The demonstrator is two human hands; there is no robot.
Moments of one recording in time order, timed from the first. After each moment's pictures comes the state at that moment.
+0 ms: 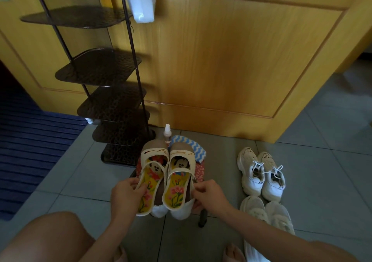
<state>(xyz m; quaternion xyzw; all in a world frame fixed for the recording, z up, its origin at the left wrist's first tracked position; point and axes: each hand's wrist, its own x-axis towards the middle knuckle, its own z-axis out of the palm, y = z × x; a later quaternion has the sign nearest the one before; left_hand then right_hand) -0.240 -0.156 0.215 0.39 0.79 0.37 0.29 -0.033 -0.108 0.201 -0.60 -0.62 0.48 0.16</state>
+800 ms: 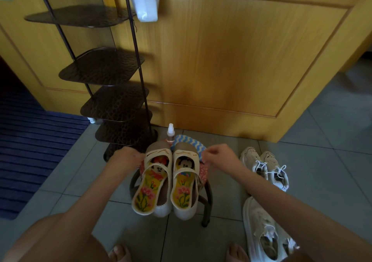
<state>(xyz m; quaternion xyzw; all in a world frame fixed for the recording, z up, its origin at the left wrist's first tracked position) -0.292 -0.079 0.257 0.44 0.79 0.18 0.39 -0.024 -0.037 0.260 -0.61 -0.65 0.42 0.17</state>
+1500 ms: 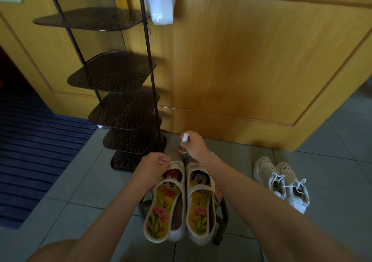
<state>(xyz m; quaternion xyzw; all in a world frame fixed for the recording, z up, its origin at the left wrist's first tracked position) -0.275 -0.054 0.244 0.54 0.71 0.27 0.37 -0.148 0.069 0.198 -0.57 -0.68 0.40 0.22</state>
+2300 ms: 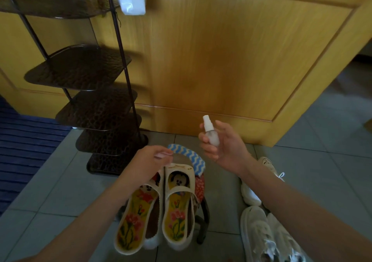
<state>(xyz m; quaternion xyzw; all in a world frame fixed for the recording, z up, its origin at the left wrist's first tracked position) -0.237 -0.033 0.260 0.59 0.62 0.28 0.43 -0.021 0.022 0.282 -0.22 -0.31 0.86 0.34</state>
